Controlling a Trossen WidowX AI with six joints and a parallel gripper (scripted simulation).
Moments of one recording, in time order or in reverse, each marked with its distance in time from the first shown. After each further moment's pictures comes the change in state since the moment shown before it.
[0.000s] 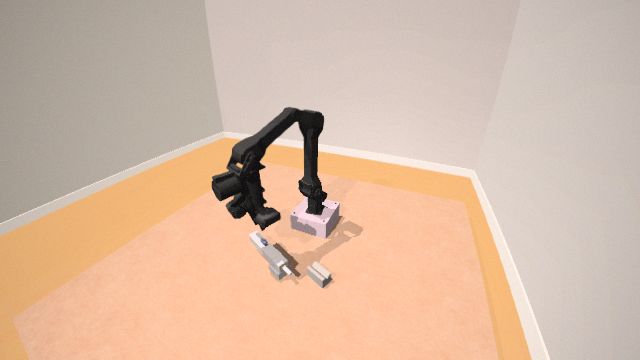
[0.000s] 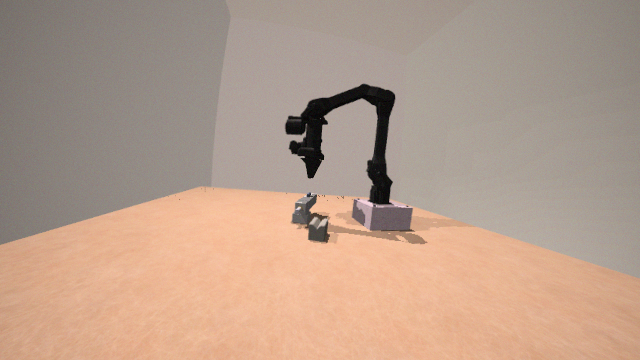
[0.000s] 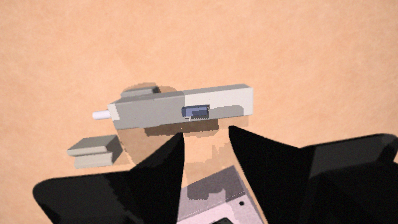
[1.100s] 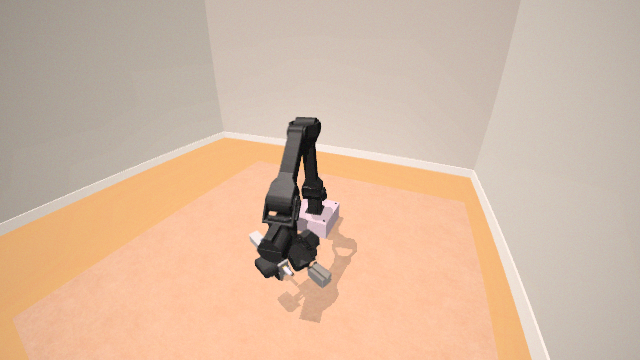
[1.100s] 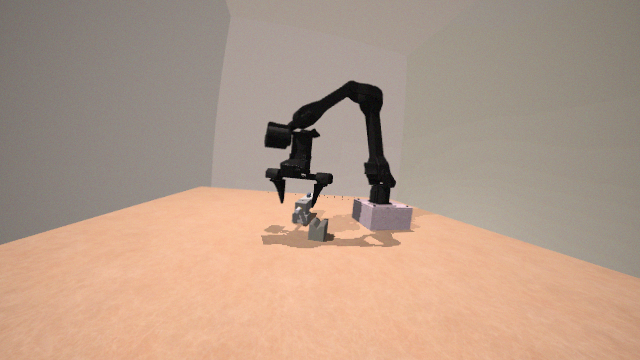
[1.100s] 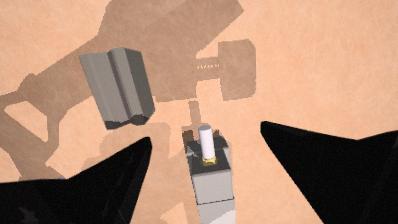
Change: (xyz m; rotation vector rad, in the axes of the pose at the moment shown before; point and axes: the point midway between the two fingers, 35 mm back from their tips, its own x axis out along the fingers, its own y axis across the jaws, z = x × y) arm 0.072 0.157 0.001 -1.540 -0.023 0.008
